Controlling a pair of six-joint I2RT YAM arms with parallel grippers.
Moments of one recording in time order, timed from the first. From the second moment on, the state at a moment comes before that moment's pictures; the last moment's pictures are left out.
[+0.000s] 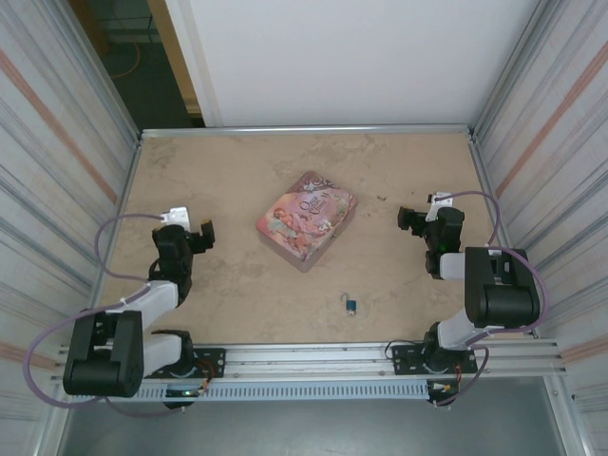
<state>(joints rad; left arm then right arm) -0.06 1.19 0.28 0.51 -0.22 -0.03 -0.06 1.54 0.40 0.72 -0.03 0.10</state>
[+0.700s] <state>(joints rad) 0.00 1.51 0.33 0.82 -0.04 -0.02 -0.06 1.54 0.40 0.72 -0.03 0.10</state>
